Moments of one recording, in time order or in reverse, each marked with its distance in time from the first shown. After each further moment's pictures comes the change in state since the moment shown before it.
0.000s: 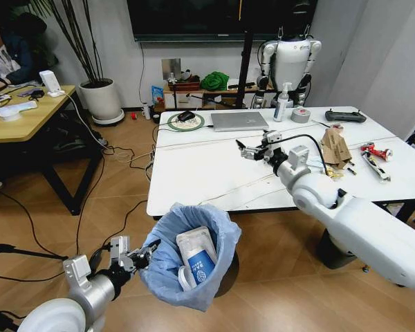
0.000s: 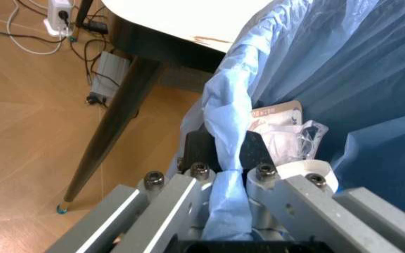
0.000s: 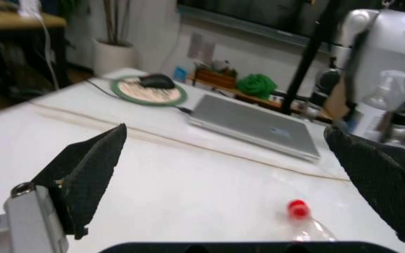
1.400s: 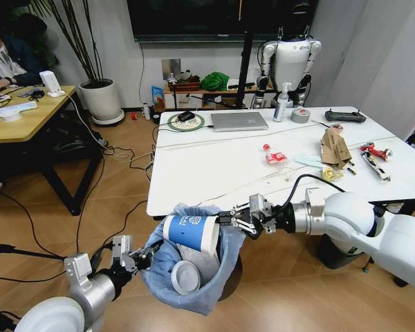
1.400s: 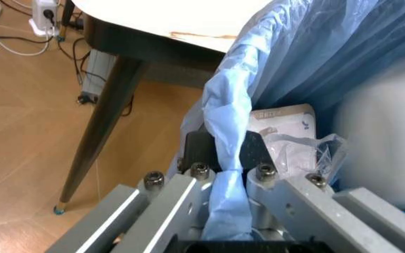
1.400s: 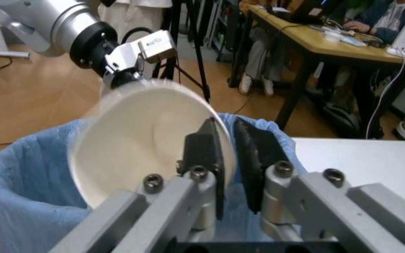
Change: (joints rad) left arm -0.009 0.062 0.016 -0.024 -0.021 -0.001 -0.007; right arm -0.020 -0.341 -0.133 0.359 0.121 0.252 -0.969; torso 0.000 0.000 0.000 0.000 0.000
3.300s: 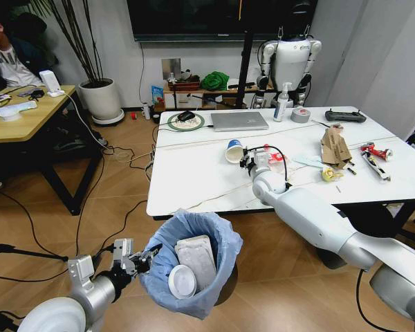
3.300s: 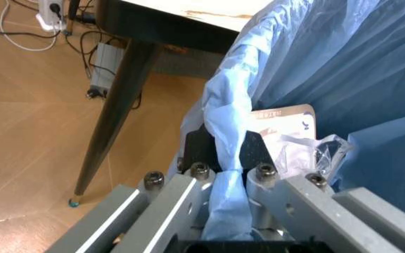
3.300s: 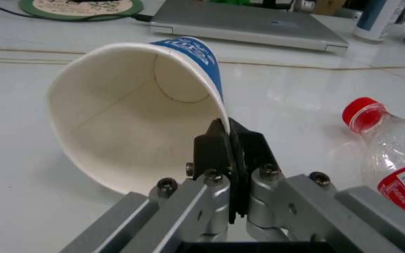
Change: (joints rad) left arm -0.004 0.024 0.024 0.035 0.033 -0.001 0.011; right arm 0.174 0.656 -0.044 -0.860 0.069 -0.195 1.093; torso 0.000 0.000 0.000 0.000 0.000
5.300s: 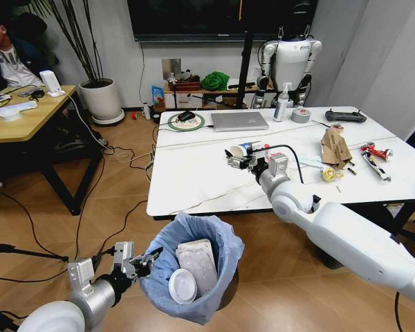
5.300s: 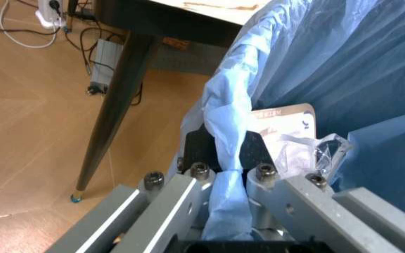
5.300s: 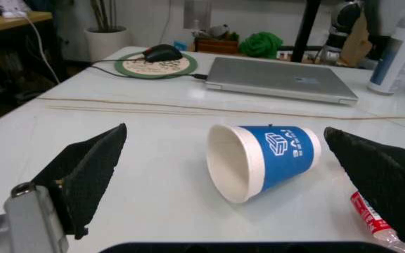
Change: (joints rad) left arm 0.026 0.009 -0.011 -0.017 0.004 0.003 -0.003; right arm -0.111 -0.221 0.066 0.466 0.041 -0.028 0.043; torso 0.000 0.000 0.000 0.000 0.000
